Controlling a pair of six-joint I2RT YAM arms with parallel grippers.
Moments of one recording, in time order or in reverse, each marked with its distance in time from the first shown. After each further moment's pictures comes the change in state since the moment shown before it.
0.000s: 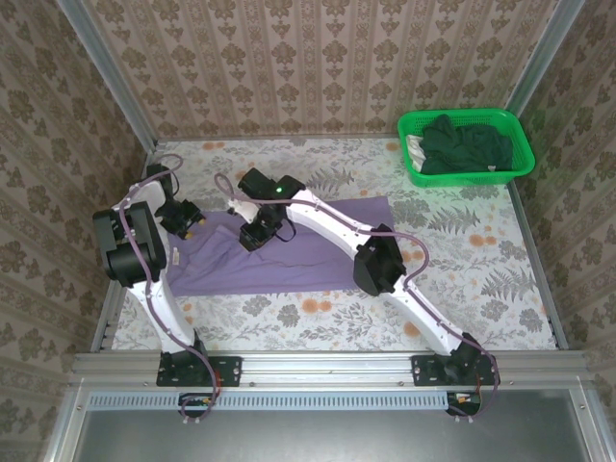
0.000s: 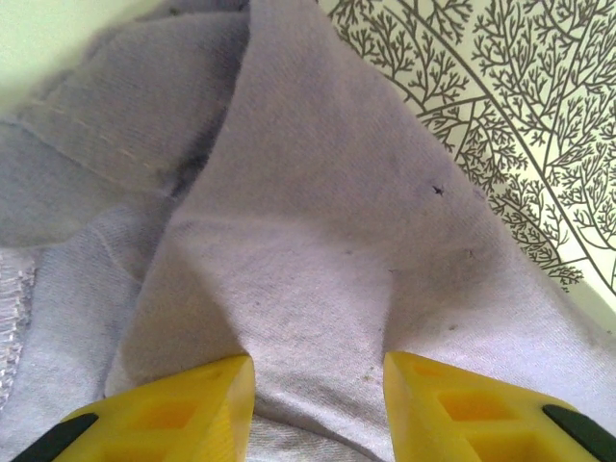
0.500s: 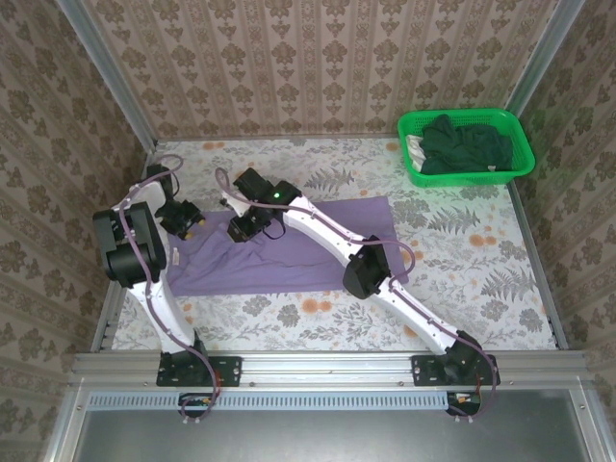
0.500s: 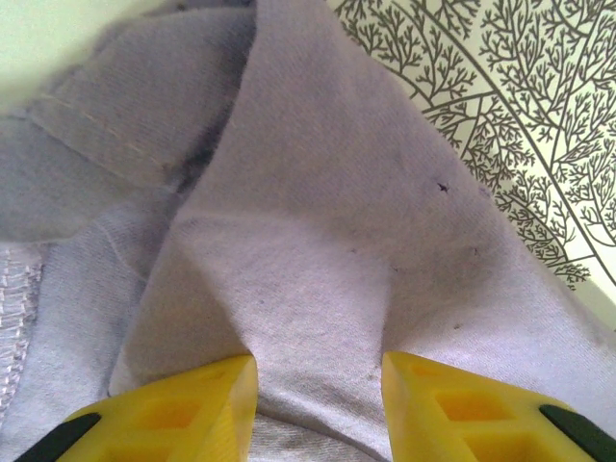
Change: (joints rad) left arm 0.000 -0.006 -0.010 0.004 -0.008 0.000; right arm -0.004 0.272 0.415 0.069 -0.034 0.111
